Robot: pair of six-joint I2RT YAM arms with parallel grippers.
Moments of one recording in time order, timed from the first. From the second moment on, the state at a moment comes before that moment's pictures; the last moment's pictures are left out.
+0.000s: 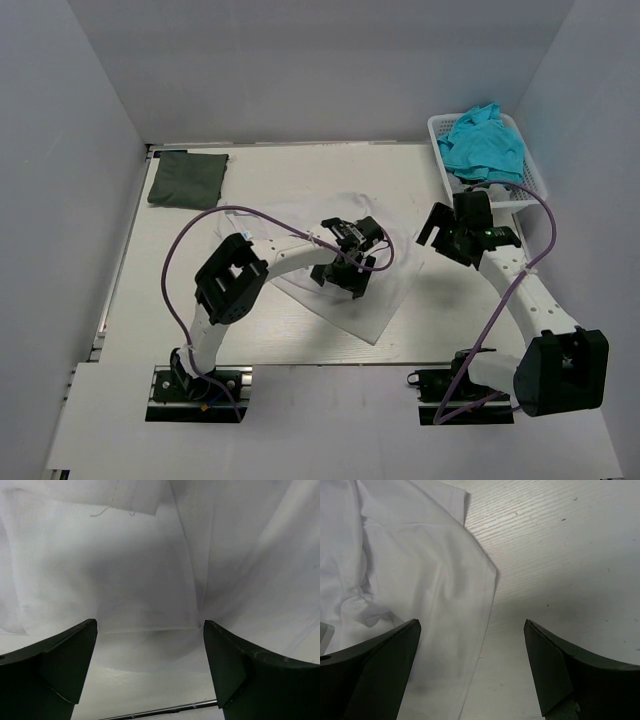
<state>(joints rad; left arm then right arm) -0.97 2.06 1.59 -0.88 -0.13 -0.53 0.17 1.19 0.91 -0.61 0.06 0.54</state>
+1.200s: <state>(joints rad) -0.87 1.73 1.73 -1.02 -0.63 -0.67 0.16 1.61 1.10 -0.52 0.11 0.49</state>
